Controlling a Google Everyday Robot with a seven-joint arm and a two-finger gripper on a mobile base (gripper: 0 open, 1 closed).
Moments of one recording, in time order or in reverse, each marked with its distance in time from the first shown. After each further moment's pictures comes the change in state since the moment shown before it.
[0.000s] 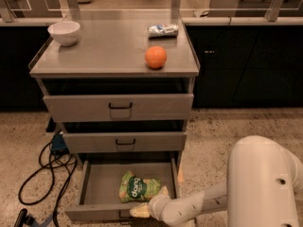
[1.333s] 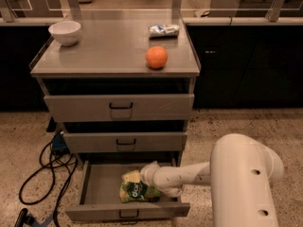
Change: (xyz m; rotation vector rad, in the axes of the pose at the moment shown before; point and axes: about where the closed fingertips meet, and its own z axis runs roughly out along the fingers) arm -0.107 -0.044 0.077 -0.026 -0.090 0.137
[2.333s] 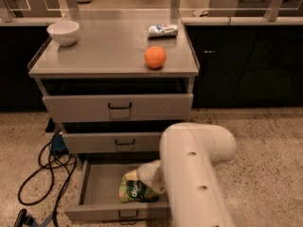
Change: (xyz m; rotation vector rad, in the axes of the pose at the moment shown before) arm 0.017 -0.037 0.049 0.231 0.105 -0.076
